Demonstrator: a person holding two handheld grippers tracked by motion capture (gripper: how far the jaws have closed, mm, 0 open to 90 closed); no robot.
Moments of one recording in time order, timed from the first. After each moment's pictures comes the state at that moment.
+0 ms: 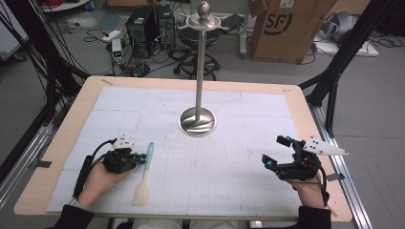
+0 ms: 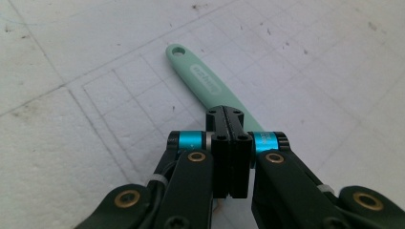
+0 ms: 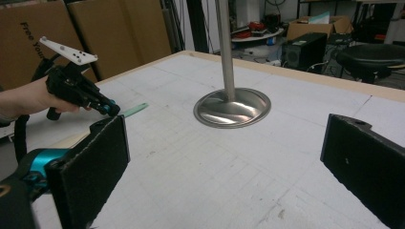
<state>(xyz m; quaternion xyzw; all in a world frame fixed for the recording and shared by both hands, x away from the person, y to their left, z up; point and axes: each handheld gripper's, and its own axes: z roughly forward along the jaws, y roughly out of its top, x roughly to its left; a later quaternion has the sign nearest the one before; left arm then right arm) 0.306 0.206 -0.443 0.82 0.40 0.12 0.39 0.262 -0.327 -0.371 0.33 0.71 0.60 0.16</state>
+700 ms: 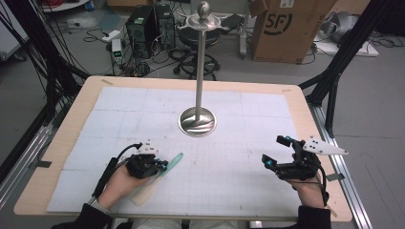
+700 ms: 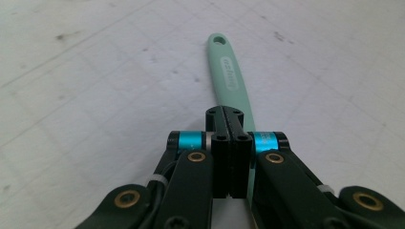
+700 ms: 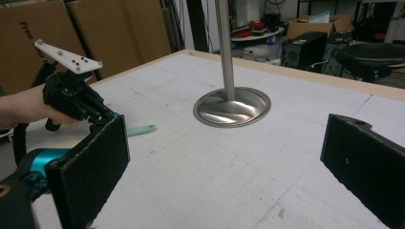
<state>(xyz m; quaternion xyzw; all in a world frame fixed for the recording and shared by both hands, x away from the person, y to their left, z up) 0.294 0.140 -0.441 0.86 0.33 0.08 0.39 0.263 -0.326 -0.371 0.33 0.71 0.60 0.16</state>
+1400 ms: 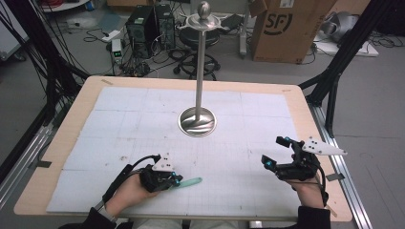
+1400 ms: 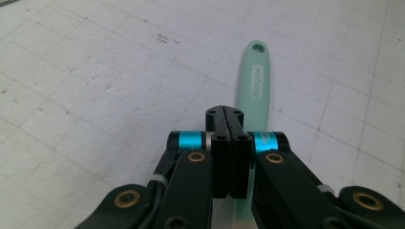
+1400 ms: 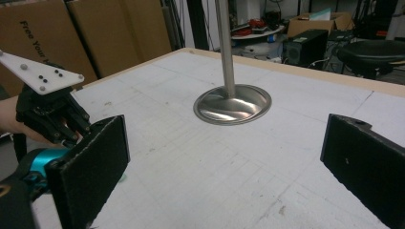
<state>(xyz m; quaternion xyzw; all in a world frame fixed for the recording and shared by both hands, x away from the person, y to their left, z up) 0.265 0.103 -0.440 0.89 0.22 0.06 0.39 0.263 -0.326 -0.374 0.33 0.71 0.60 0.16</state>
